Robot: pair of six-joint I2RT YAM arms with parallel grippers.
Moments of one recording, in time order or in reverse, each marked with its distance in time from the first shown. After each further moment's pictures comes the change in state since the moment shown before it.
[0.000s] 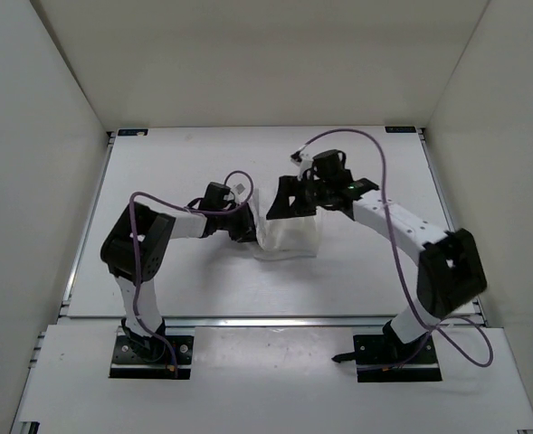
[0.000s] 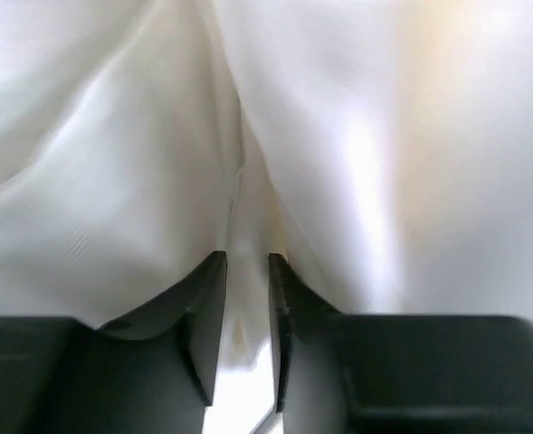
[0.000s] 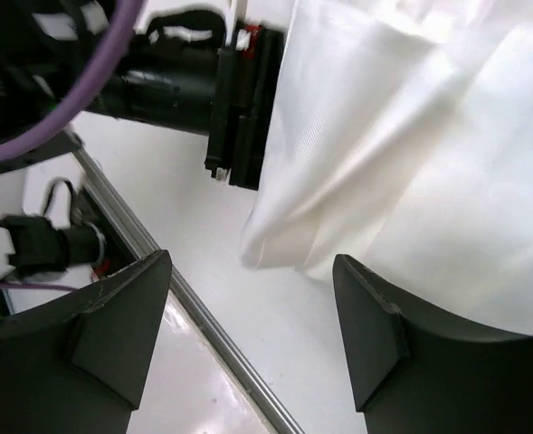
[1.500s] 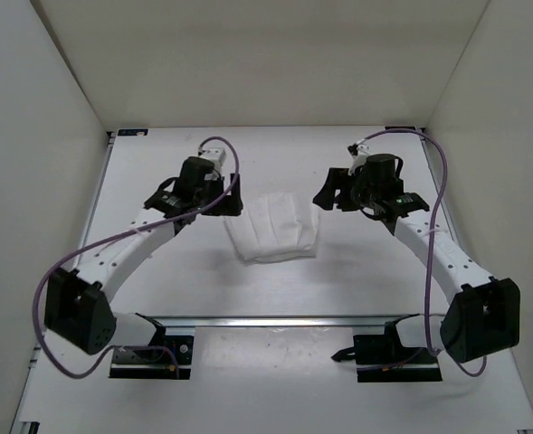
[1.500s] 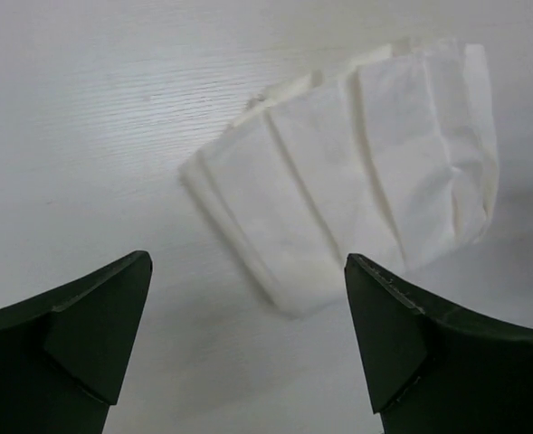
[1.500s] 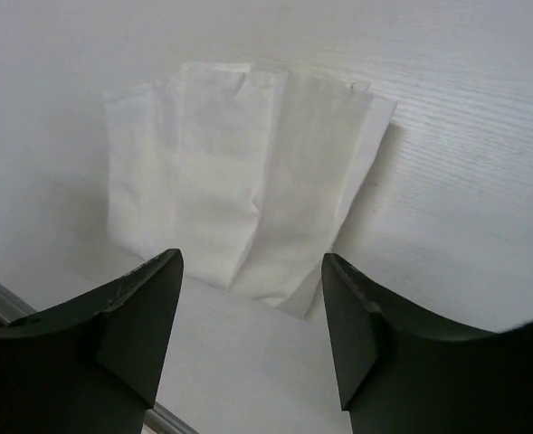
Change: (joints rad) left arm -0.060 -0.510 0.180 -0.575 -0.620 0.443; right arm -0.238 -0.344 -0.185 0.008 0.229 -0.092
